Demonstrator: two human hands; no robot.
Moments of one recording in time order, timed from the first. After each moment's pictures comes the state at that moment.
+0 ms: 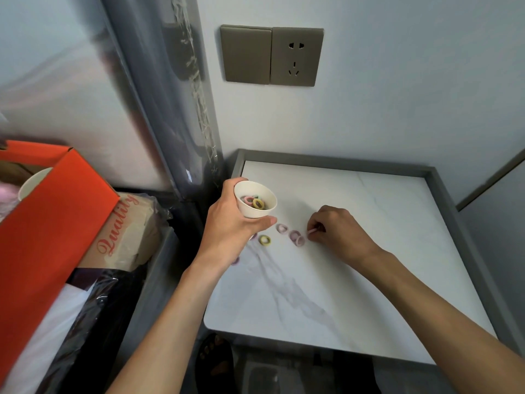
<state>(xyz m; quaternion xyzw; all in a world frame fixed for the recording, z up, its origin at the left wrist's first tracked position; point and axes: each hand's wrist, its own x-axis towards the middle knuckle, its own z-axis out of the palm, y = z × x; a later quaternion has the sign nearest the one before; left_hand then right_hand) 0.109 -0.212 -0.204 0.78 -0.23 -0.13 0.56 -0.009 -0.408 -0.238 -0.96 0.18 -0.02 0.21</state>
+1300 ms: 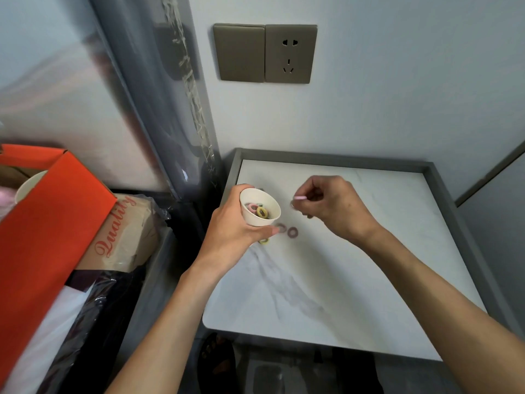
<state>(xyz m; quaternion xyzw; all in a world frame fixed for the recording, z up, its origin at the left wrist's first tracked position) 0.096 -0.210 -0.196 0.79 -0.25 -0.20 0.52 0.002 -0.389 -0.182 -0.85 0.22 -0.14 0.46</state>
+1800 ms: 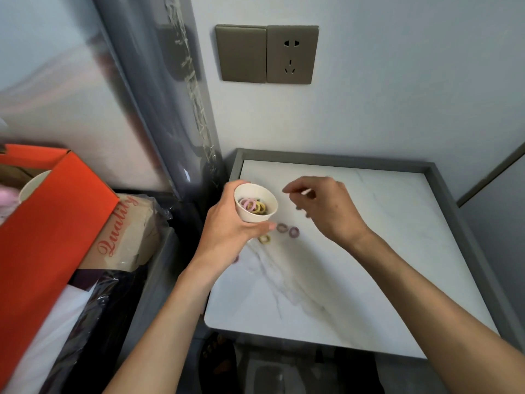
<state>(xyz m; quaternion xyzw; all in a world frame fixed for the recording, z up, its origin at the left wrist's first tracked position) 0.104 -0.205 -0.201 0.79 -0.25 -0.16 0.54 0.014 -0.375 -0.186 -0.88 0.23 -0.15 0.39</state>
